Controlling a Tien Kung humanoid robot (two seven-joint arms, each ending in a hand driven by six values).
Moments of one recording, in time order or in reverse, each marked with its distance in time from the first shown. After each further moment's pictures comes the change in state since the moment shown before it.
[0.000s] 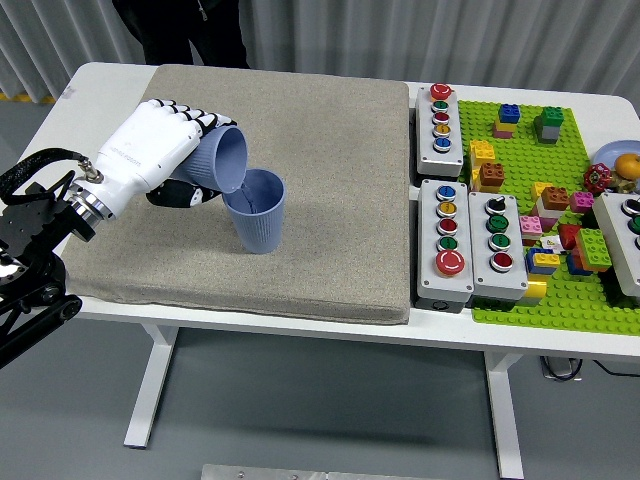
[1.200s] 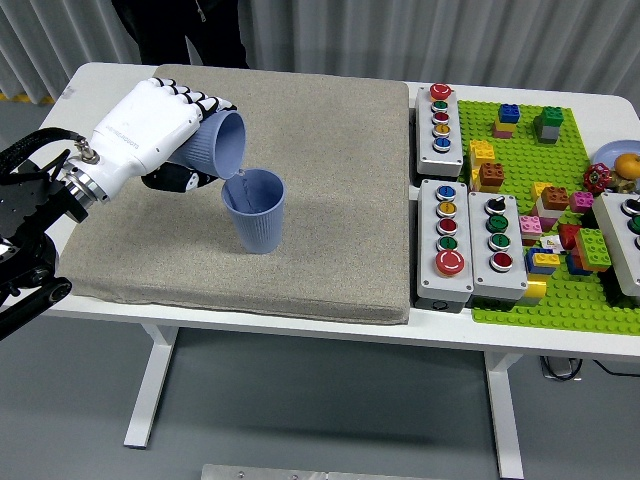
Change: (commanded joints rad) left arm -0.086 0.059 0.056 -0.016 0.012 -0.014 0.009; right arm 0.012 -0.002 -0.001 0.000 0.010 -0.003 0.002
